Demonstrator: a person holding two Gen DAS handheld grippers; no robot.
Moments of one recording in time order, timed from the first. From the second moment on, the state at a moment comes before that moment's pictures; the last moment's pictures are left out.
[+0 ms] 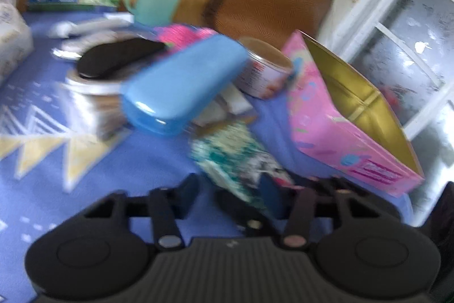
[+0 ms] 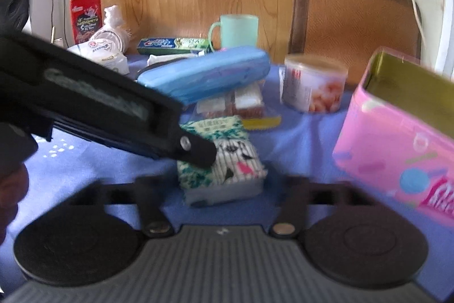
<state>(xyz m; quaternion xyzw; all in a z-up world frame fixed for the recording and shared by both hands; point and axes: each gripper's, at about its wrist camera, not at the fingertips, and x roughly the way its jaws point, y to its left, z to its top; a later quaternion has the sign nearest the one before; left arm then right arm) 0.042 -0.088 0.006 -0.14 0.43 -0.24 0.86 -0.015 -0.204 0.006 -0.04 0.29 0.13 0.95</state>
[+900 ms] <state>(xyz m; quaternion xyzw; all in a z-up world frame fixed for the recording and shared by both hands) 0.033 -0.276 0.081 0.01 0.31 -0.33 0.89 -0.048 -0.364 0.037 0.04 0.17 -0.14 0.97</state>
